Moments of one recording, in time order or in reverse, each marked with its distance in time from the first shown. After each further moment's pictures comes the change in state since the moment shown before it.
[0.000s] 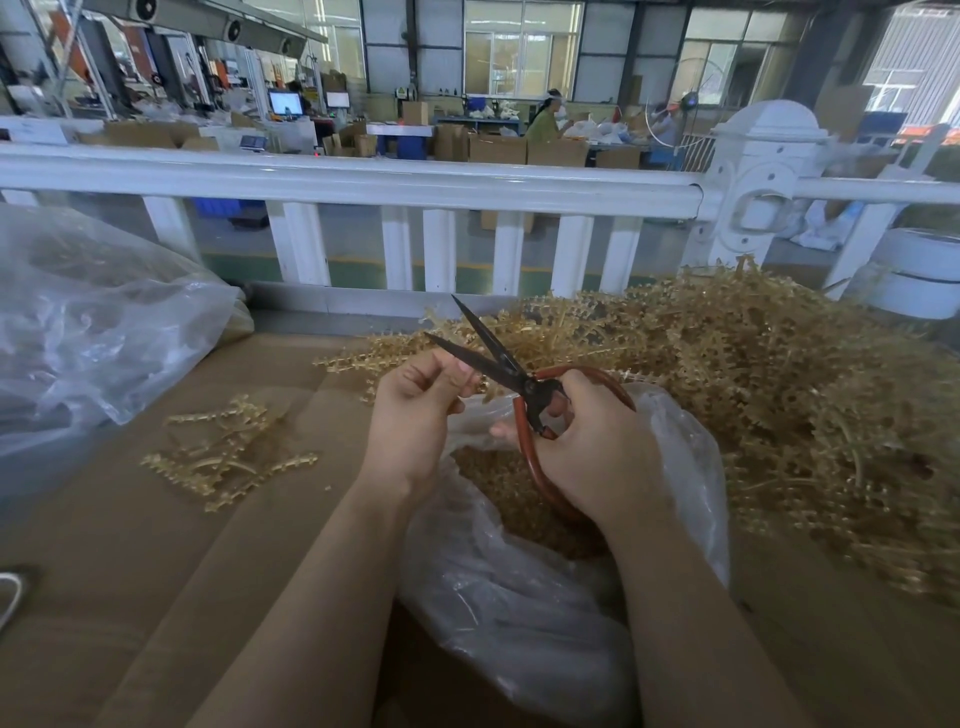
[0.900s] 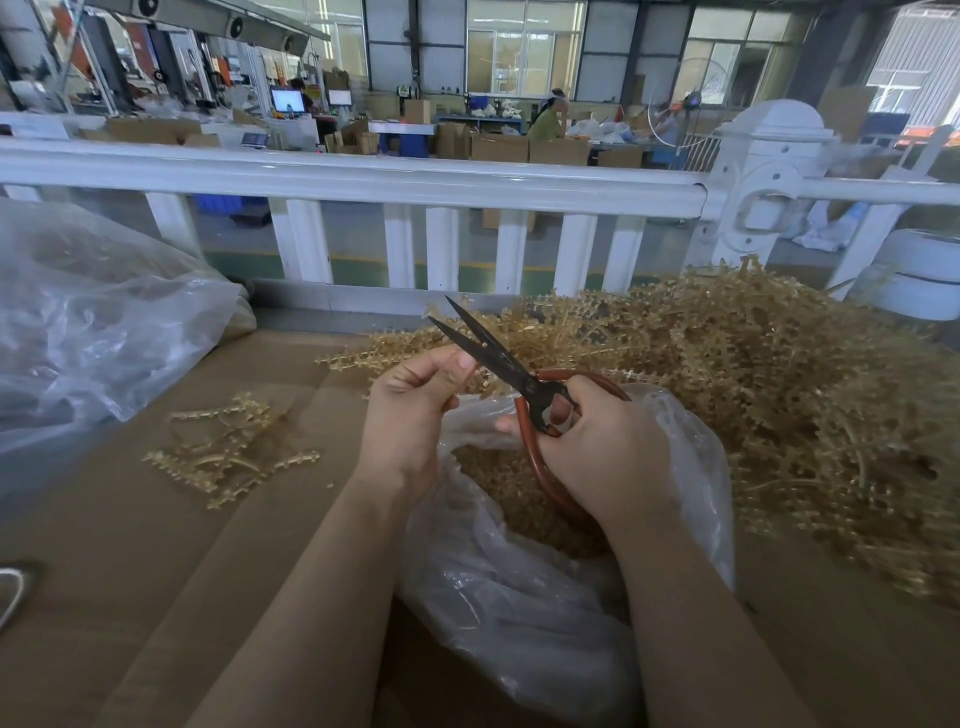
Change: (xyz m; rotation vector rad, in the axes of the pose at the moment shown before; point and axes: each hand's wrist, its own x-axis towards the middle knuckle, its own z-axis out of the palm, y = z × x) left_hand 0.002 0.001 -0.001 -0.063 0.069 -0.076; right_hand -0.003 -0.002 -0.002 0.005 0.090 -0.009
